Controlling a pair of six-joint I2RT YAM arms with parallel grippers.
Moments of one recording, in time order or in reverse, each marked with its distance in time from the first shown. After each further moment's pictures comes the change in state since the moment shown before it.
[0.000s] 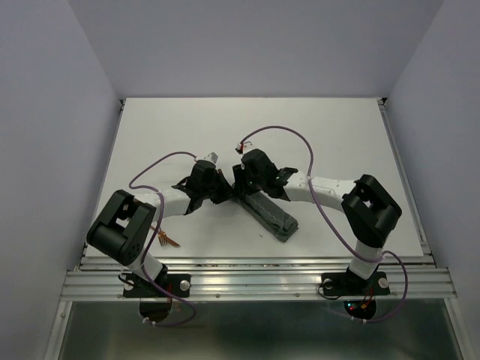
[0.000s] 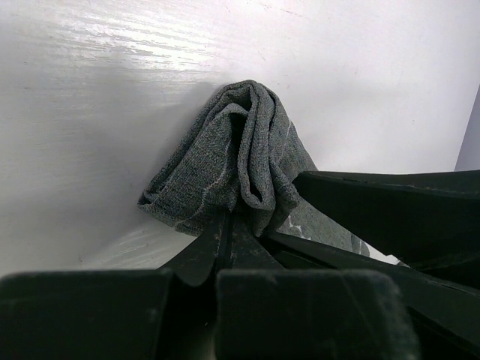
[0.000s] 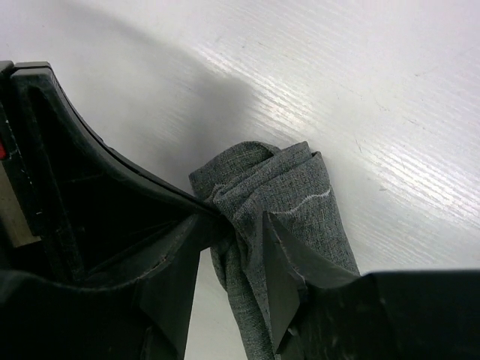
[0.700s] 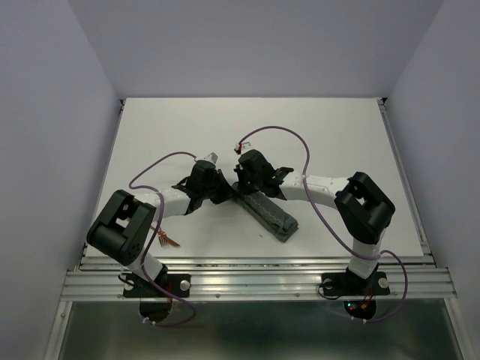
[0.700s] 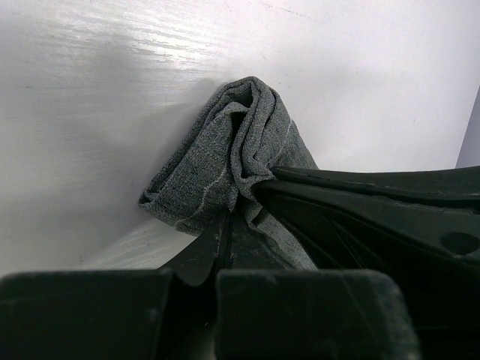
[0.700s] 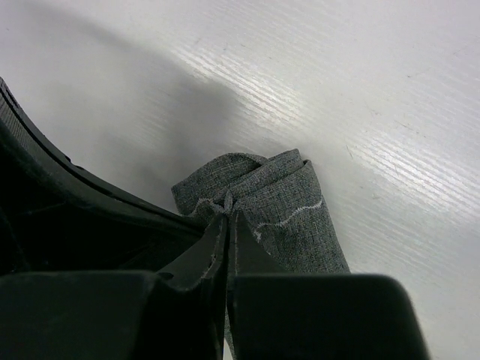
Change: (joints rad) left arm 0.000 0.000 -0.002 0.001 0.001 0.000; right arm 0.000 0.058 0.034 0.000 0.035 -0.002
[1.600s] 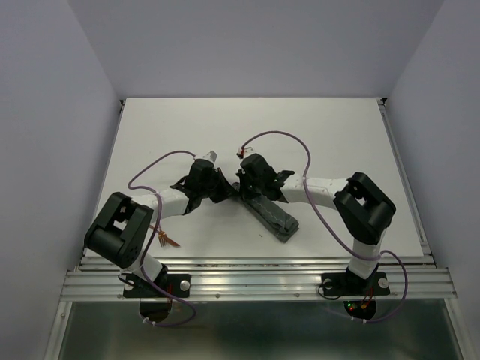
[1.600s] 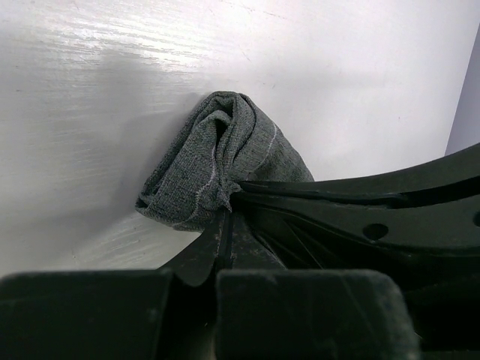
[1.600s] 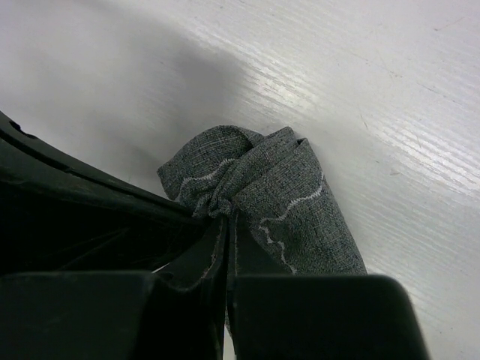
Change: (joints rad) left arm 0.010 -0.024 0.000 -0.002 0.021 -0.001; right arm 0.000 -0.009 -0.055 0.011 -0.055 0.040
